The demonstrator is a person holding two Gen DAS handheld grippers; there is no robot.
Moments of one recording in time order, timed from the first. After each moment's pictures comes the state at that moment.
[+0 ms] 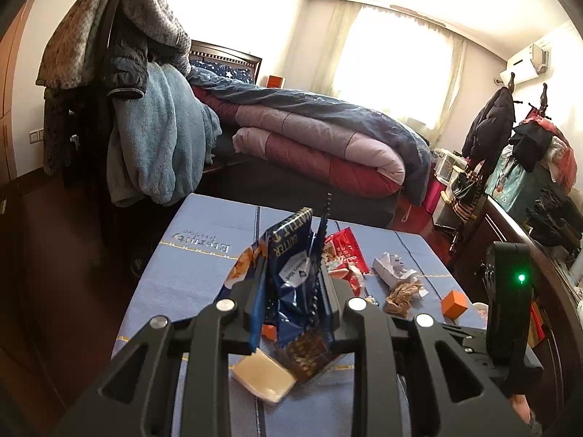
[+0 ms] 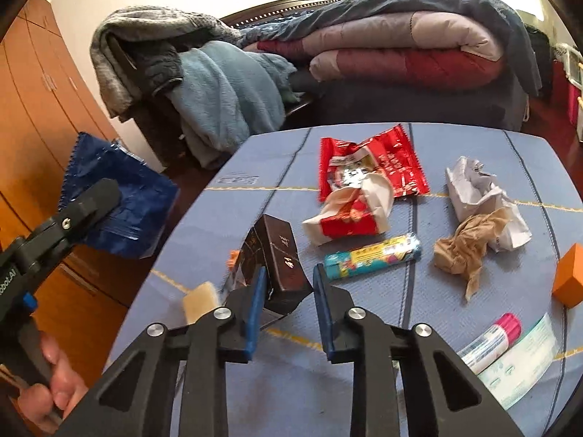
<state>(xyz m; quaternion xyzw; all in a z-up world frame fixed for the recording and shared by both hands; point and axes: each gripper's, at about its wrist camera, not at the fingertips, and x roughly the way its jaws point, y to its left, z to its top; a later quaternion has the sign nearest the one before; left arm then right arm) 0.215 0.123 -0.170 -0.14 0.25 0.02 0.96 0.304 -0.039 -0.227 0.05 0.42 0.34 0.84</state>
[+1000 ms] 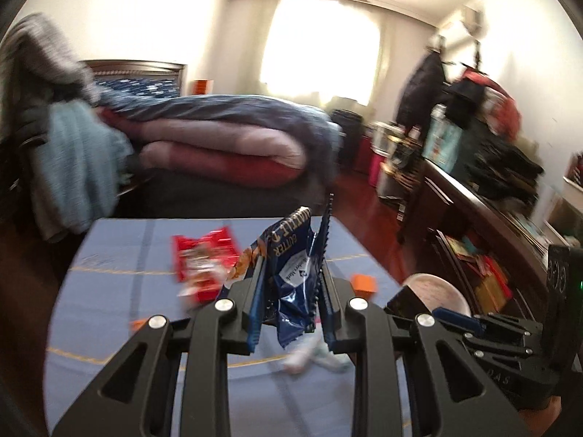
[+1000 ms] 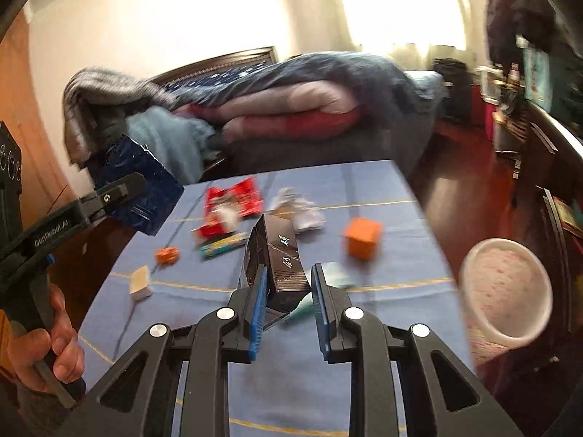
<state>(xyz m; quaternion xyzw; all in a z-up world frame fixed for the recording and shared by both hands) 0.217 -0.027 -0.140 -0.06 0.25 -0.11 0.96 0.210 -0.240 -0.172 0.06 0.33 0.16 0.93</state>
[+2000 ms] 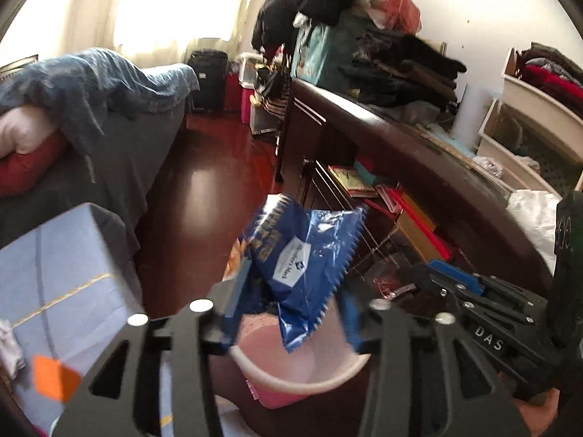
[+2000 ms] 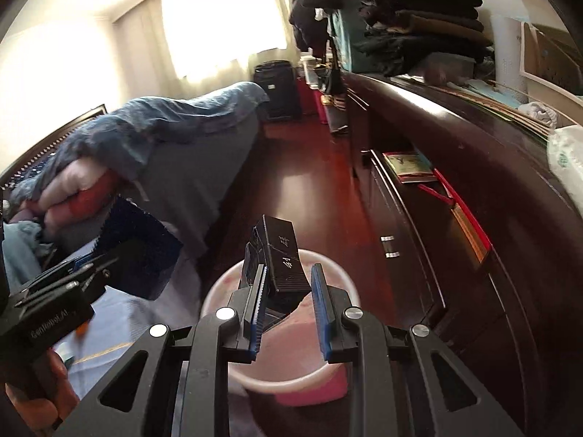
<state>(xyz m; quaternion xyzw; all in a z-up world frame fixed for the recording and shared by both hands) 0.361 -0.368 -0.226 0.02 0.33 -0.34 0.88 0.267 -0.511 -0.225 0.14 0.31 -0.13 0.93</state>
